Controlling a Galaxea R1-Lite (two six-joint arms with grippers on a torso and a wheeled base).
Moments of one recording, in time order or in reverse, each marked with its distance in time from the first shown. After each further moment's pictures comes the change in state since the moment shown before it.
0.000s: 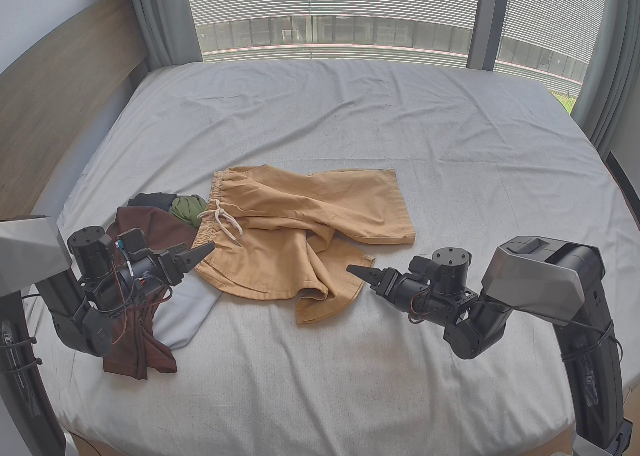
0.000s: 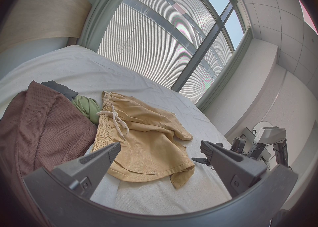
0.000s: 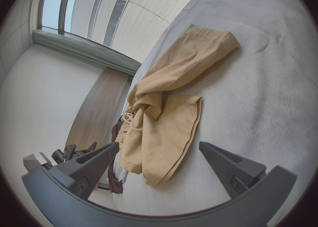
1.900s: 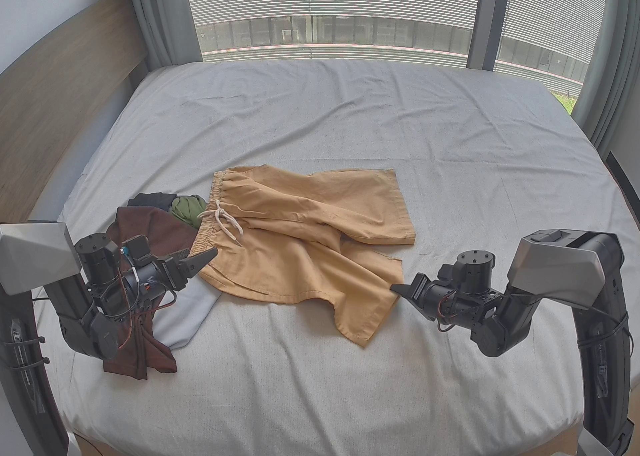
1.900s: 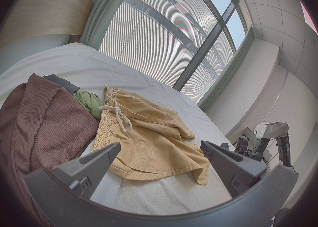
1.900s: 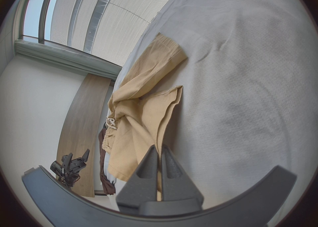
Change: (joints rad) left arm 0.000 0.063 -0.008 -0.046 0.008 -0.004; right arm -0.093 -0.071 0.155 0.061 -0.024 0.025
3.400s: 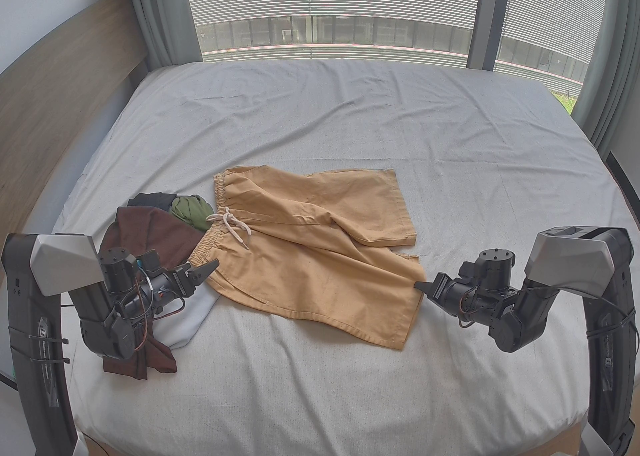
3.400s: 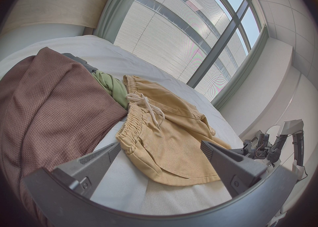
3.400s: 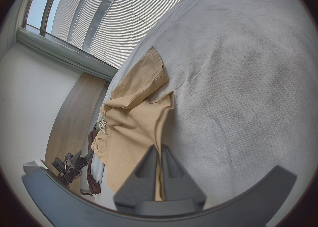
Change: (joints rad) left arm 0.020 0.200 -0.139 0.011 0.084 0.000; right arm -0.093 -0.020 0.060 -0.013 0.001 -0.129
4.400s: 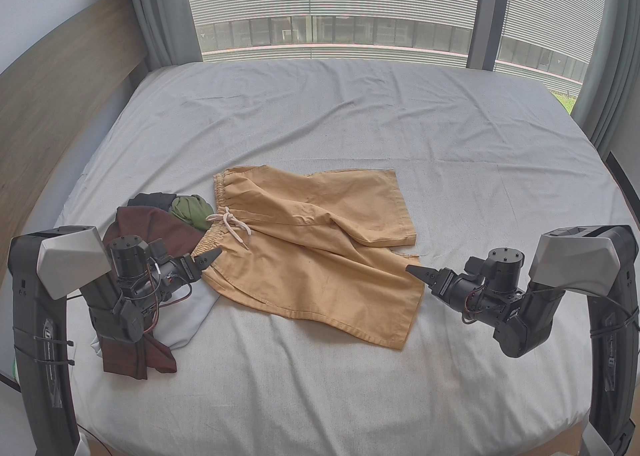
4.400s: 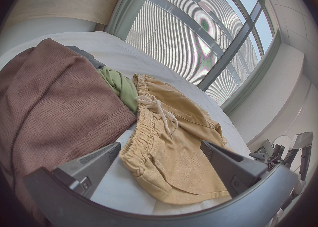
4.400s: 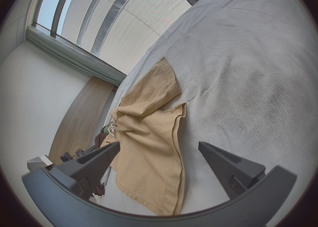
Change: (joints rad) left arm -0.021 0.025 -0.173 0.181 0.109 -0.057; right arm 0.005 -0.029 0.076 -0.148 -0.001 -0.004
